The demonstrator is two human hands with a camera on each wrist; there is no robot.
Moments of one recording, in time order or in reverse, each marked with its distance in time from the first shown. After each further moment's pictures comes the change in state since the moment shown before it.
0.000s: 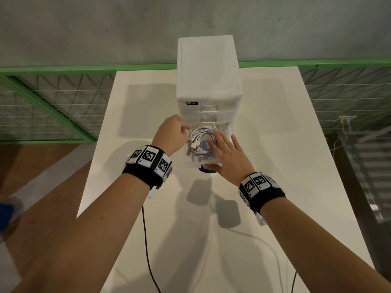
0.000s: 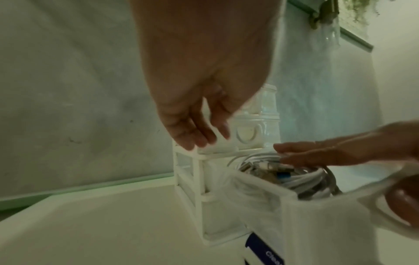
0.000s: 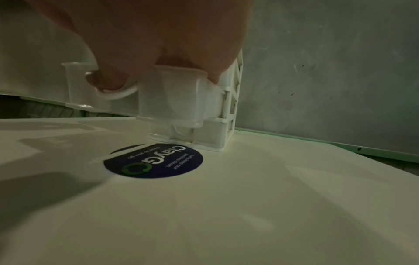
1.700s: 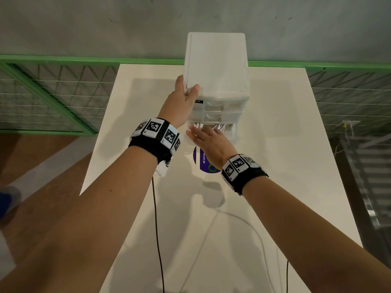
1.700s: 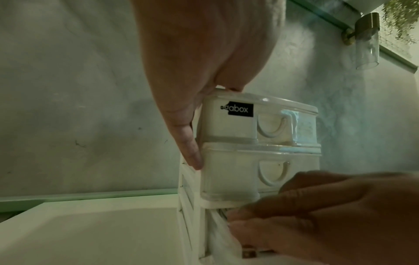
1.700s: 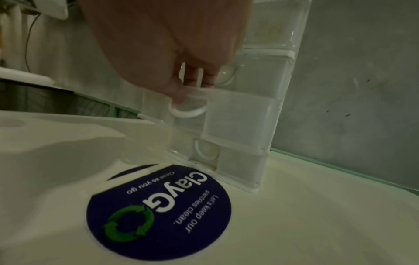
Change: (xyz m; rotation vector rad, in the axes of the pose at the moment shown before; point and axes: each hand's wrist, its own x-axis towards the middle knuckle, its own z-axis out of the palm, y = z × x) left_hand 0.039 0.028 -0.029 -0.350 0.012 -0.211; right_hand 0.052 -0.028 -0.032 -0.167 -0.192 -0.181
